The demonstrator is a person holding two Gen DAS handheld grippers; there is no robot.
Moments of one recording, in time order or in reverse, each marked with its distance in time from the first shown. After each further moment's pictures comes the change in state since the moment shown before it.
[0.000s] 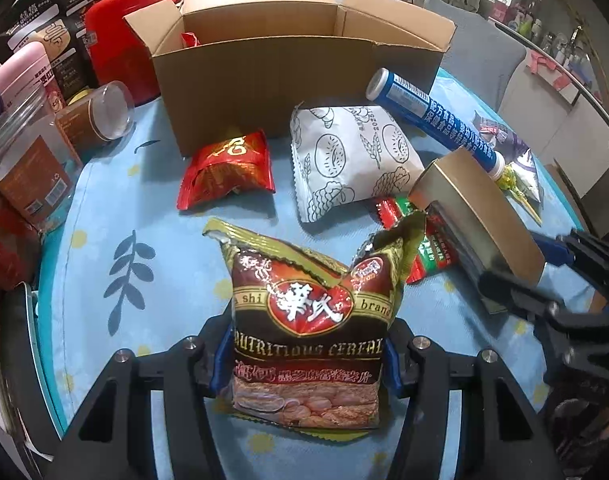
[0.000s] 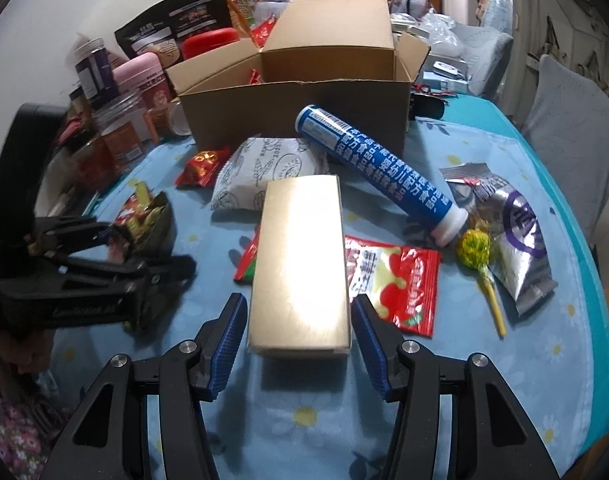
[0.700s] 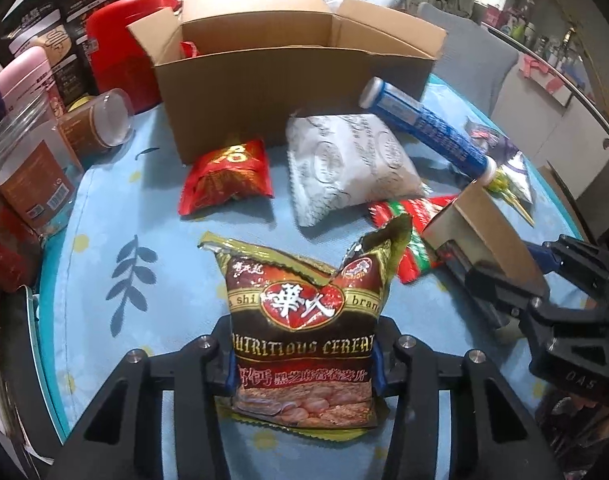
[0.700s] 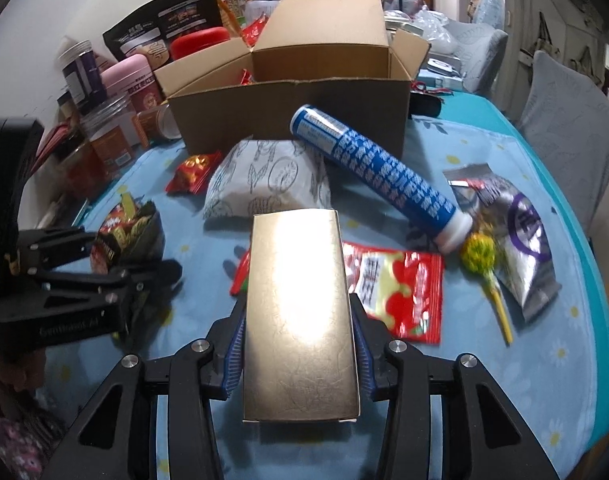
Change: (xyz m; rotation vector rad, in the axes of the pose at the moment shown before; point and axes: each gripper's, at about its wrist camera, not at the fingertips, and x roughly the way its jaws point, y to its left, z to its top) left arm -0.005 0.006 -0.004 0.017 -0.031 -0.033; right arm 0.000 0.006 -0.005 0.022 0.014 -0.016
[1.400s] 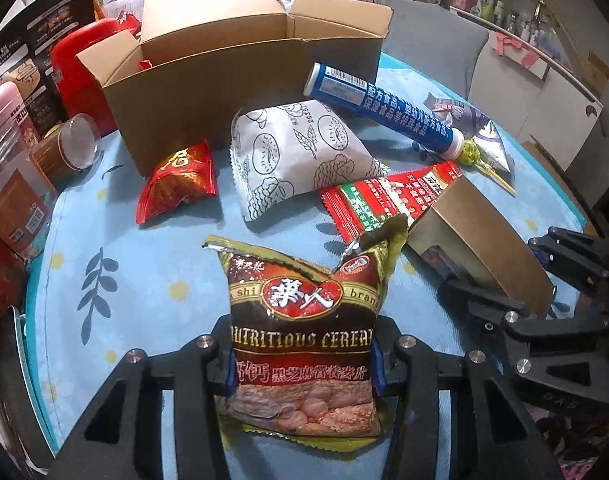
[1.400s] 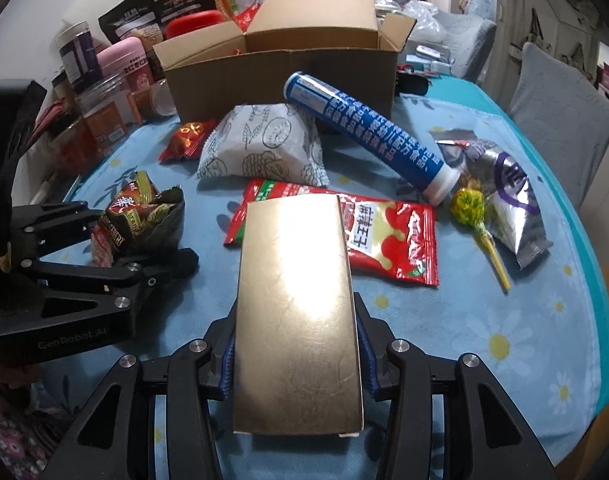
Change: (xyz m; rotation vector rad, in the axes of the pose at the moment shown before) left arm 0.004 -0.027 -0.006 0.101 -0.025 -0.012; right arm 0.003 0.005 -0.019 -0.001 0.016 -0.057
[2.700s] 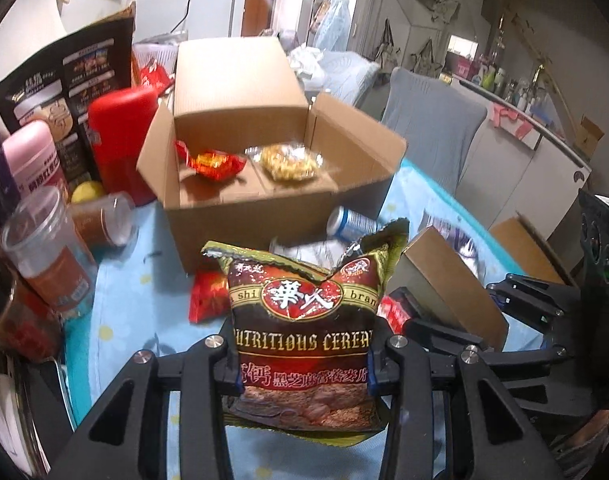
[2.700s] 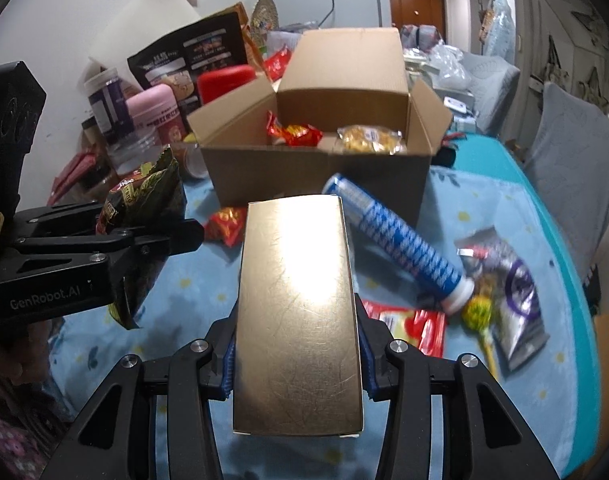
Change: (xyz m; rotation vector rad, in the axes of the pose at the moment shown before) left arm -0.069 0.029 0.055 -0.093 -0.210 -0.053; right arm -0.027 0.010 0.062 -0.053 -0.122 0.093
